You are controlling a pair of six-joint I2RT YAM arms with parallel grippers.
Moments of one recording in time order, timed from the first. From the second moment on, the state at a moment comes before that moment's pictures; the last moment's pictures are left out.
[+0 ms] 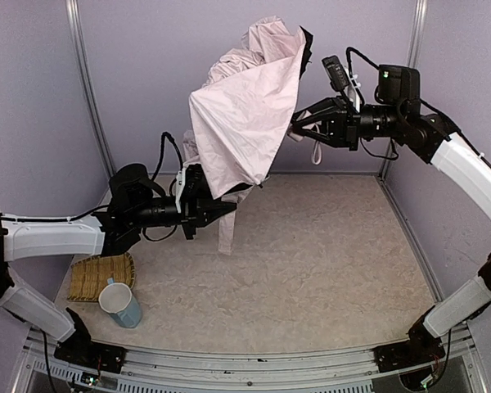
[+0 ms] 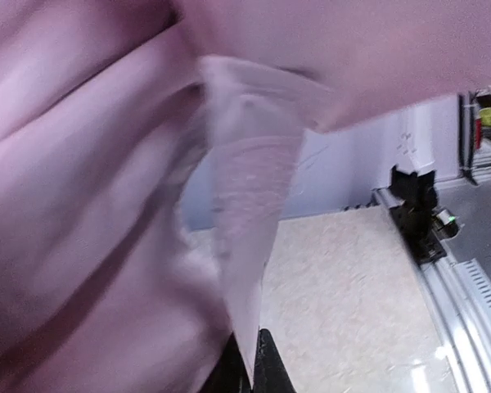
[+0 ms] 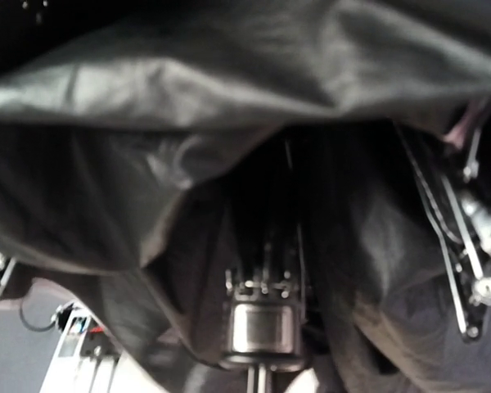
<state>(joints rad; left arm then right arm) -0.75 1.39 0.82 0.65 0.72 0.19 0.54 1.46 1.68 -0.35 -1.01 -0.09</state>
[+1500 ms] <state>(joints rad) -0.52 2.19 1.22 0.80 0.31 0.61 0.82 1.94 0.81 0.16 -1.07 -0.05</state>
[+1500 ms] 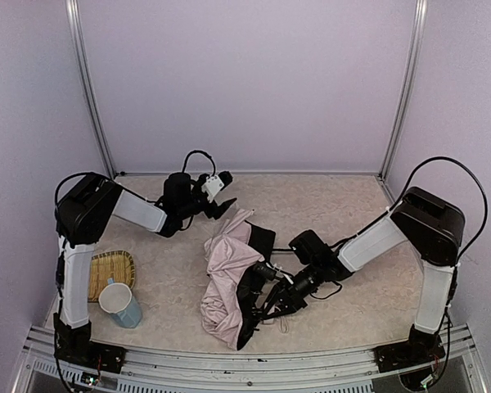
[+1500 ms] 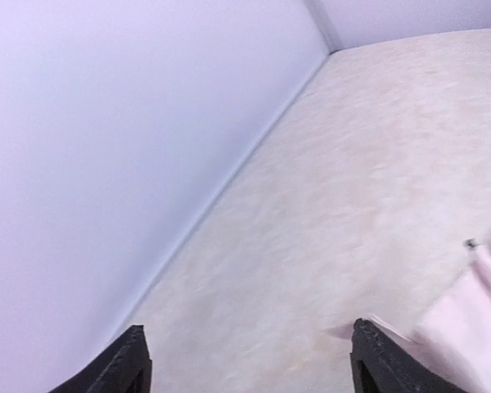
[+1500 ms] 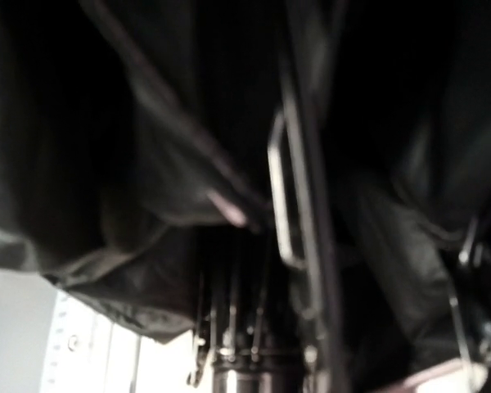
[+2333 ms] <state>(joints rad) -0.95 1.42 0.85 -0.25 0.38 0.70 0.72 2.08 0.99 -0.06 -1.24 -0.06</state>
